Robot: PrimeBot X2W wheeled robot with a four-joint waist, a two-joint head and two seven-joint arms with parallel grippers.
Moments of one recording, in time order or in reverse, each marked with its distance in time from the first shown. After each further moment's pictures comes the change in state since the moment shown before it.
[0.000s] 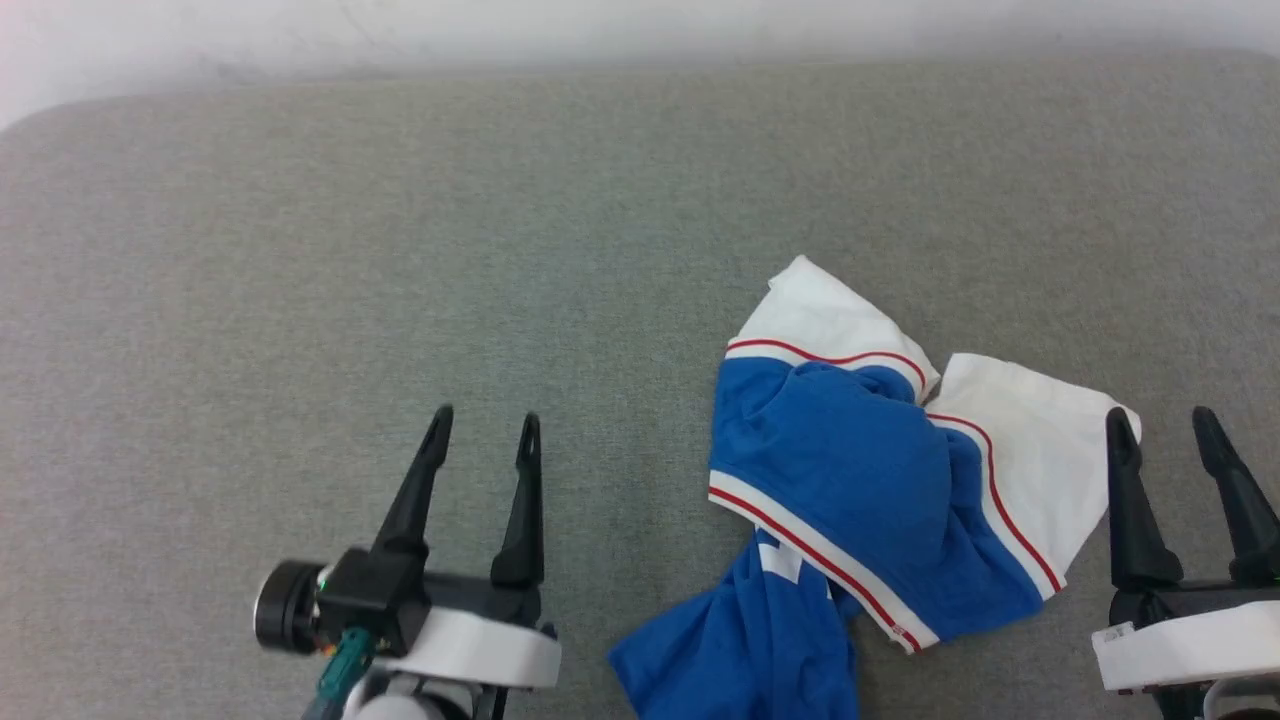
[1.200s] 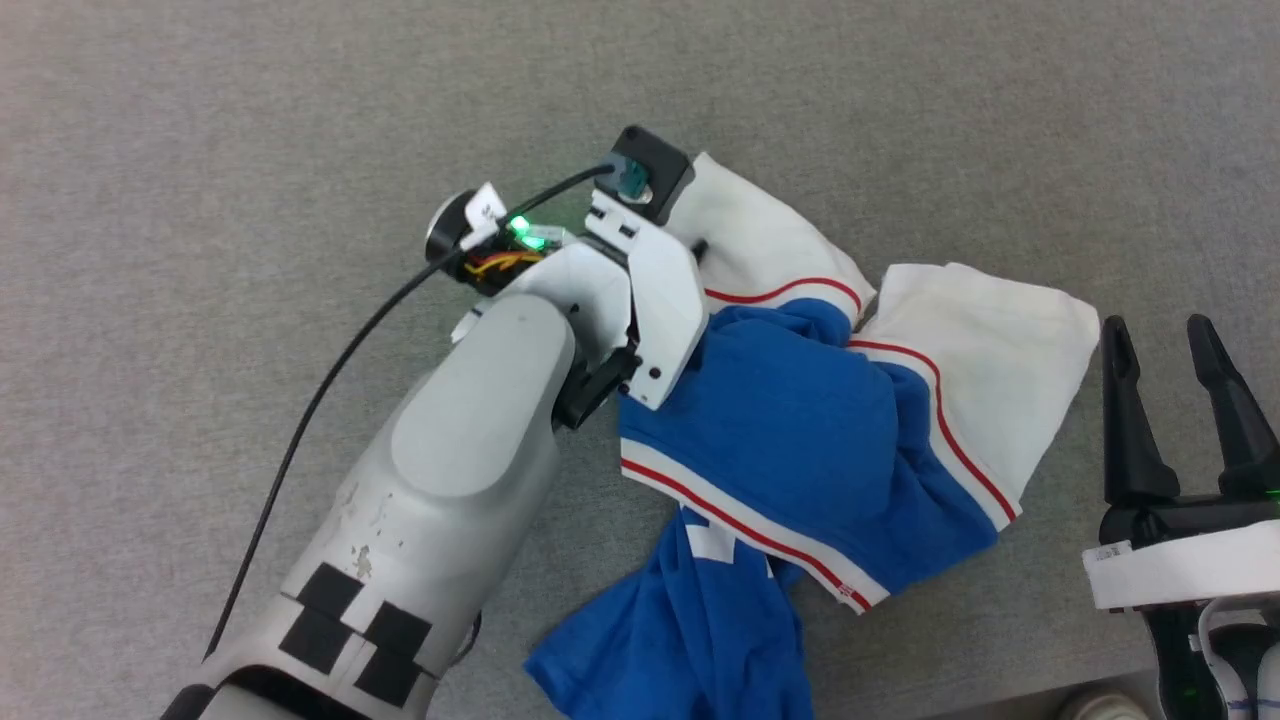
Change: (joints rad) left arm -0.871 -0.002 -0.336 0.673 -0.155 -0.171 0.697; right arm -0.142 0.003 0.019 0.020 0.053 0.000 0.014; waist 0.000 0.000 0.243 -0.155
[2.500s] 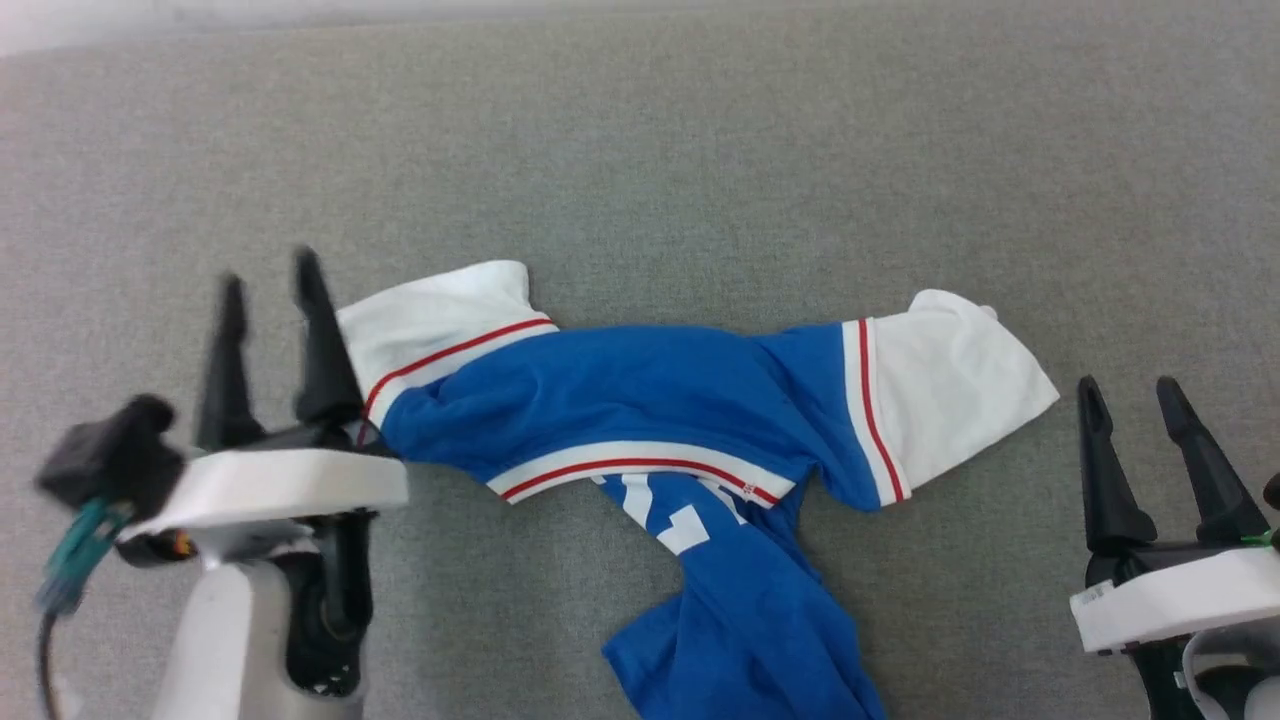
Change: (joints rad) left arm 0.655 0.071 0.489 -0.652 -0.274 0.311 -0.571; right arm 0.056 0.001 0.001 0.035 0.000 0.000 0.049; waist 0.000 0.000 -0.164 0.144
